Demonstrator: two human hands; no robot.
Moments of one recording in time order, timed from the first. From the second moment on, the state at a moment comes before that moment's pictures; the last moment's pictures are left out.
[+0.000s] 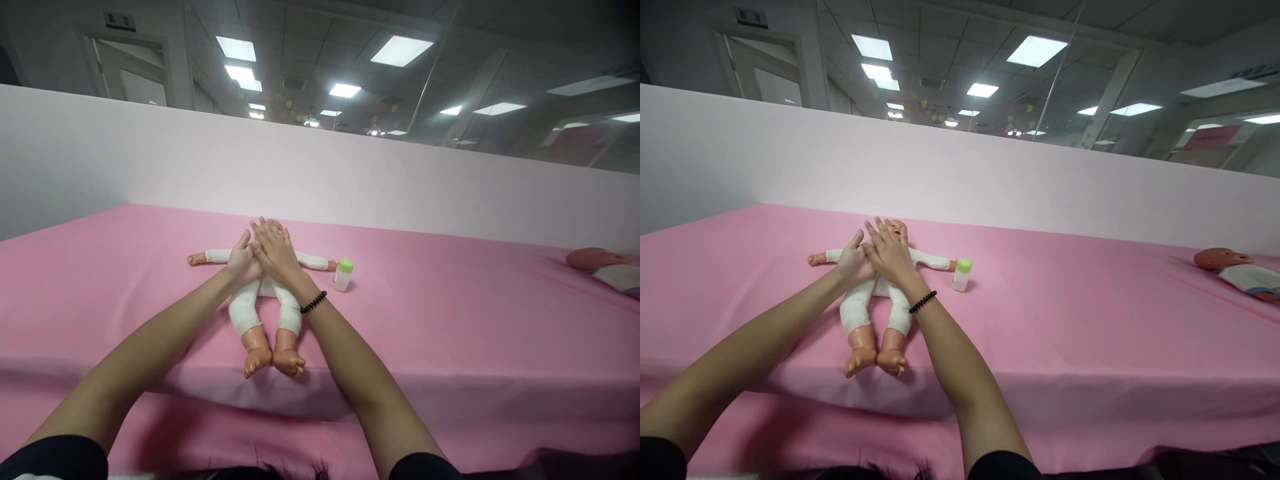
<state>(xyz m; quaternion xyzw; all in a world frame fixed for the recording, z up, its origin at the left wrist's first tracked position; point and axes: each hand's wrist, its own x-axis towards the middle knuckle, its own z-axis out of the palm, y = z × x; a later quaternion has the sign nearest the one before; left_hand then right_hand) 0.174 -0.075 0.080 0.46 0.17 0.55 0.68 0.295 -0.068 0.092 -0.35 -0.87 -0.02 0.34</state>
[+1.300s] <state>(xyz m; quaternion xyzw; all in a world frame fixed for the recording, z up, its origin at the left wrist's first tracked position) 0.125 -0.043 0.022 0.74 0.36 0.48 0.30 0.316 -0.043 0.055 -0.45 -0.85 0.13 0.25</state>
